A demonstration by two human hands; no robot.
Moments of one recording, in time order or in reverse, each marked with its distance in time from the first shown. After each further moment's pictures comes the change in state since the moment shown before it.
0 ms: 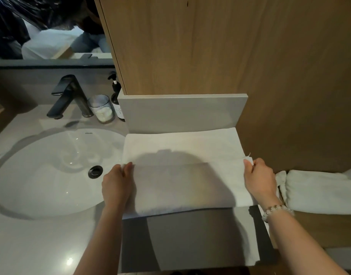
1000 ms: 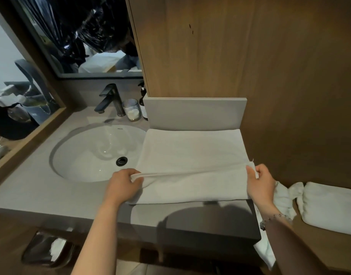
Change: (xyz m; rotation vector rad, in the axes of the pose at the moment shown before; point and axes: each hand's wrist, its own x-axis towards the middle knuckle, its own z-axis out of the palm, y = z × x) left_hand -0.101 0.007 -0.082 0.138 -0.203 0.103; right_hand -0.060 0.022 -0.027 0.649 -0.010 -0.044
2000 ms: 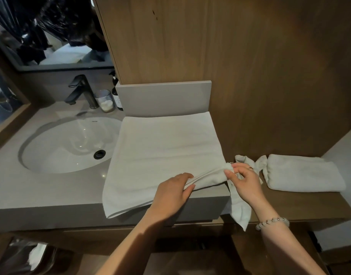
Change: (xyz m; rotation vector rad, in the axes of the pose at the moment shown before) left_hand -0.105 0.080 0.104 0.150 -0.172 0.695; right_hand -0.081 0.025 -0.070 -0.027 -0.205 -0.062
